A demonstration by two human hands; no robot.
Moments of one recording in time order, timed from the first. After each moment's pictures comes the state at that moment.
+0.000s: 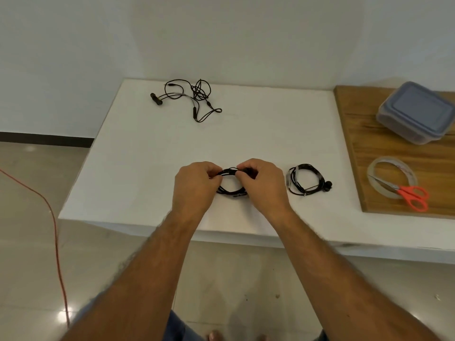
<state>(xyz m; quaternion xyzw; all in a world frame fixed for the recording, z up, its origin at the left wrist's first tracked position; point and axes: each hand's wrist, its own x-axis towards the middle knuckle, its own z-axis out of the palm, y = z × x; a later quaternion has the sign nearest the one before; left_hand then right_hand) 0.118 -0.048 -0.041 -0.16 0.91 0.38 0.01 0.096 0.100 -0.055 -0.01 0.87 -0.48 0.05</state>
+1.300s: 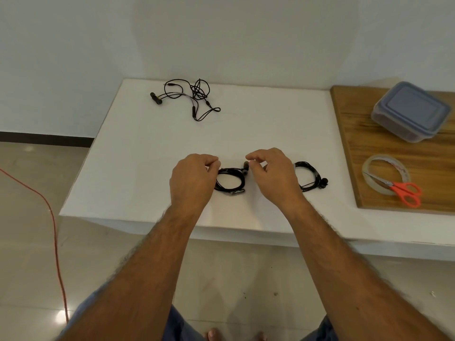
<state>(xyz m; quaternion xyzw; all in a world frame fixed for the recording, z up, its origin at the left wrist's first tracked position) 0.119 -0.045 -0.030 -0.17 0.93 0.33 -0.03 0.088 0.124 -0.042 -0.04 0.91 -0.42 0.05</state>
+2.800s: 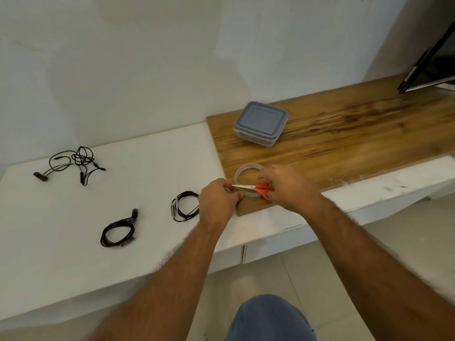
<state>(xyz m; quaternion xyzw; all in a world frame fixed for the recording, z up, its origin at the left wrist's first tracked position) 0.085 0.227 -0.036 -0.05 0.91 0.41 0.08 0.106 0.398 0.003 -0.03 0.99 -0.14 0.05</state>
